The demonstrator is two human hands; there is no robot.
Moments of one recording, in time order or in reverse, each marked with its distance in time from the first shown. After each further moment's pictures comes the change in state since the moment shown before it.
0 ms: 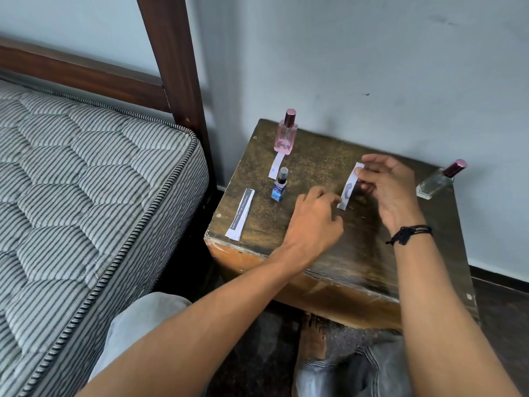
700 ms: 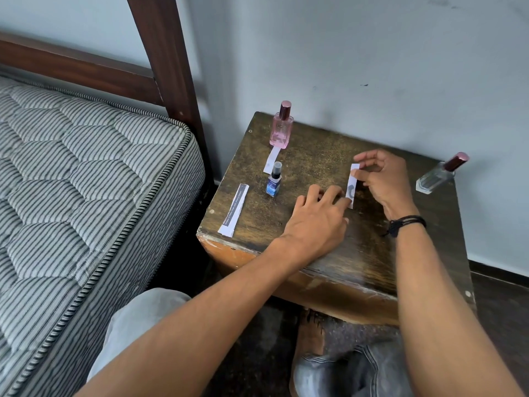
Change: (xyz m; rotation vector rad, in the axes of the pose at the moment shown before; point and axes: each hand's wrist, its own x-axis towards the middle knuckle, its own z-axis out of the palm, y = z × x) left_hand 0.005 -0.001 0.014 0.427 -0.118 0.242; right_hand 0.024 0.017 -0.012 -0.461 -0.037 -0.185
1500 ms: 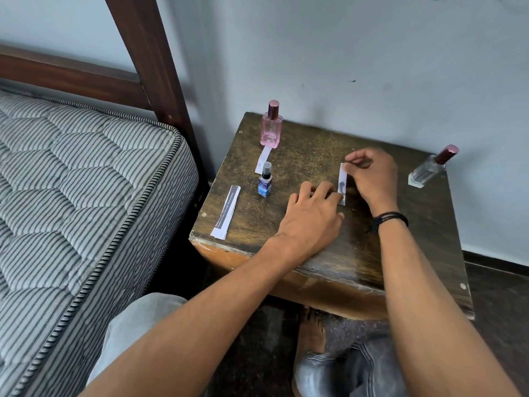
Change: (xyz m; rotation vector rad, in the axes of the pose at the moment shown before) left_hand 0.005 0.001 0.003 -0.015 0.035 -0.028; right_hand 0.001 0.006 0.013 -0.134 0.172 -0.038
